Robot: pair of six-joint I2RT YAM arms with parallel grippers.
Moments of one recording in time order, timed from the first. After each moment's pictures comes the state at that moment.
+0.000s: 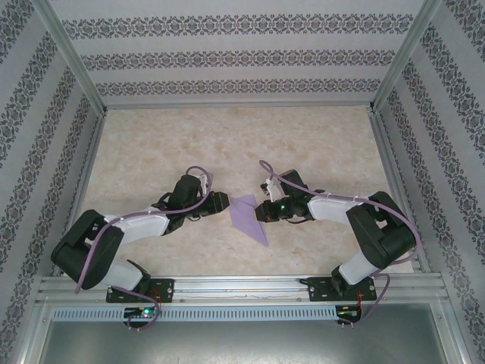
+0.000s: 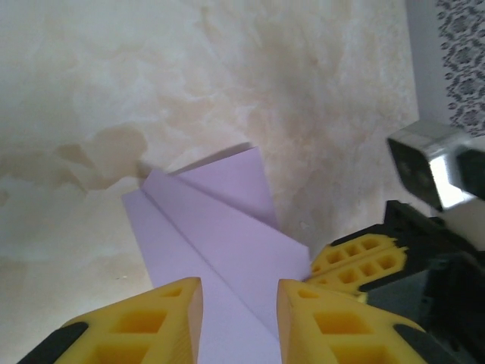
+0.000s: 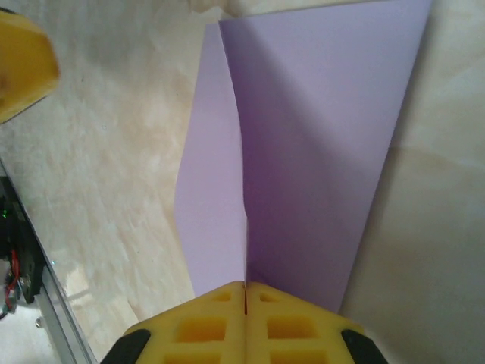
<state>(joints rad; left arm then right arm) -0.54 1.40 0.52 0.27 0.34 -0.83 0.51 1.57 0.64 -0.06 -0.65 0.40</state>
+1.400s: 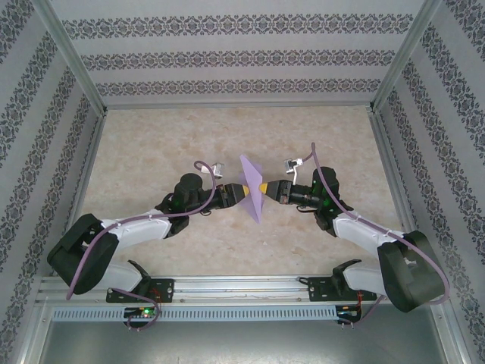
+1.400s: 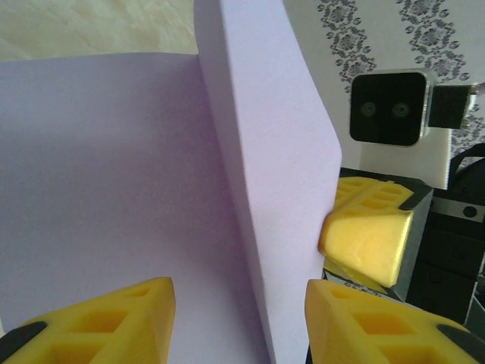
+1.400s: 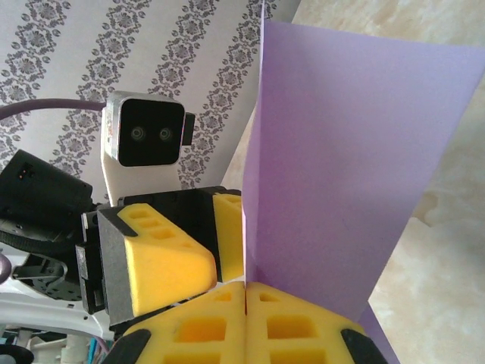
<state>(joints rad) -0.64 1.39 0.55 0.58 0.43 -0.96 0.36 1.23 0.43 0.57 -0.86 0.89</state>
